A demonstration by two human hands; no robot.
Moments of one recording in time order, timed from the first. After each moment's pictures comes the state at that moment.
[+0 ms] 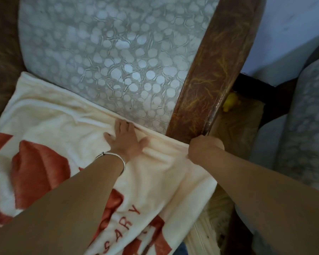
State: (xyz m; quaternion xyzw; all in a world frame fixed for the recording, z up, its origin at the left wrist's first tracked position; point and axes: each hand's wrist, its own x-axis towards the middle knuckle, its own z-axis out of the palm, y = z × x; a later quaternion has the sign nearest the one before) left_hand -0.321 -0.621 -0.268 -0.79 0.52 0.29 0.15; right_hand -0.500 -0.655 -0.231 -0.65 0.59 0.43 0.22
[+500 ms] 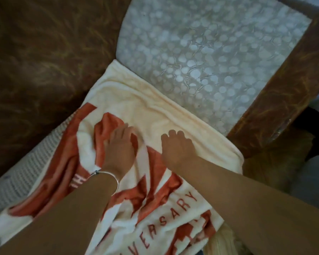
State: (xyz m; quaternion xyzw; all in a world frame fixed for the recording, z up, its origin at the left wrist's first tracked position) left_hand -0.180 -0.474 -0.232 -0.86 0.49 0.15 -0.08; right_hand -0.317 -0.552 -0.201 -0.86 0.42 0.19 0.21
